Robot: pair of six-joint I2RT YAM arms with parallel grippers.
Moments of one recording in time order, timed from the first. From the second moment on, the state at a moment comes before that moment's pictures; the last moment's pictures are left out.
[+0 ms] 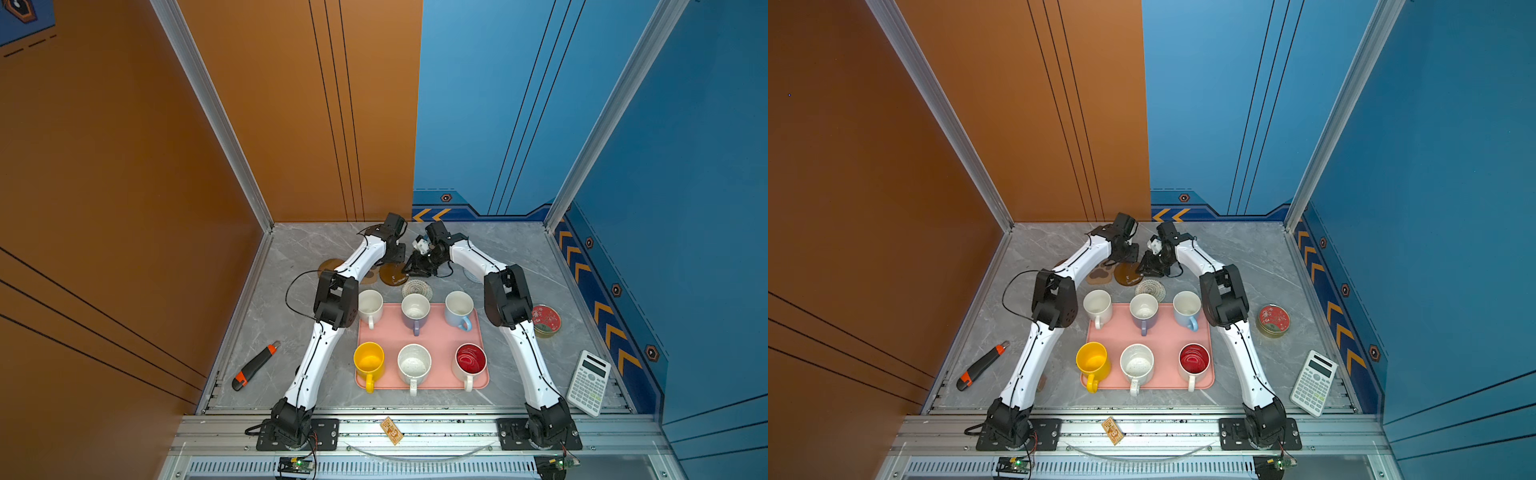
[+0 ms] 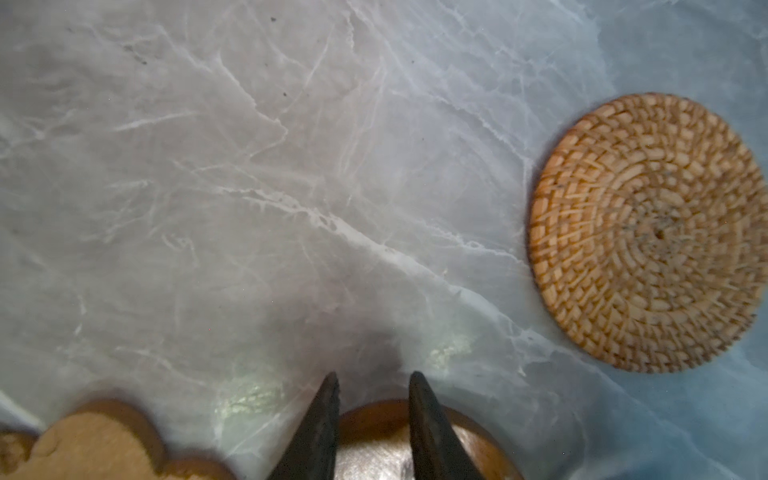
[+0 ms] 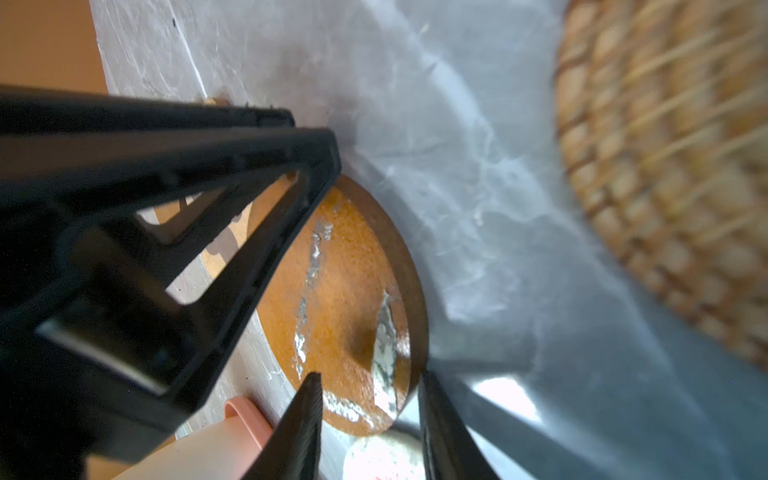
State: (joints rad) left arm -0.41 2.64 2.44 -0.88 -0.05 -0.28; right arm 0.41 2.55 2.19 -0.77 -0.61 0.45
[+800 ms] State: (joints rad) left arm -0.41 2.37 2.33 -0.90 -0.10 -0.27; right arm 0.41 2.36 2.18 -1.03 -0.38 0.20
